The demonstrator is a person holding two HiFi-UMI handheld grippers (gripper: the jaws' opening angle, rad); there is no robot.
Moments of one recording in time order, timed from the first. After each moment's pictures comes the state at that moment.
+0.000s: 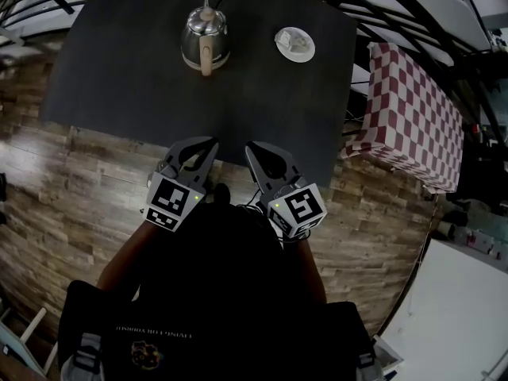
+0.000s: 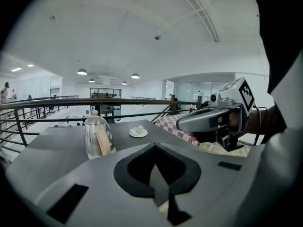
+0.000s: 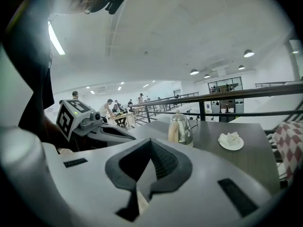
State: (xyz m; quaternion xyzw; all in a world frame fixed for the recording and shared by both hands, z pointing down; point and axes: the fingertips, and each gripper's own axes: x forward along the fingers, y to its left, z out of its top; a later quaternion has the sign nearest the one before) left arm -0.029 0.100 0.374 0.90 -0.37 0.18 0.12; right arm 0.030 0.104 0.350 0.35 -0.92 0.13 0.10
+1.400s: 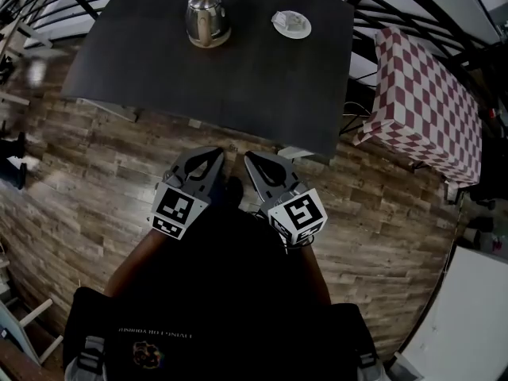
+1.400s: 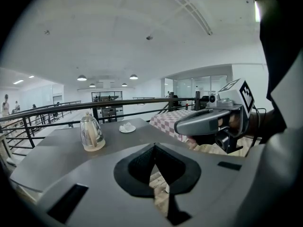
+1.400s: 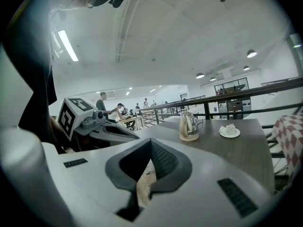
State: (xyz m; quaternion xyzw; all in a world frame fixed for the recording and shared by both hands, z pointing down) left arm 0.034 0.258 0.369 0.89 -0.39 0.20 0.09; right arm 0.083 0.264 0.353 0.32 -0.94 0.12 0.06
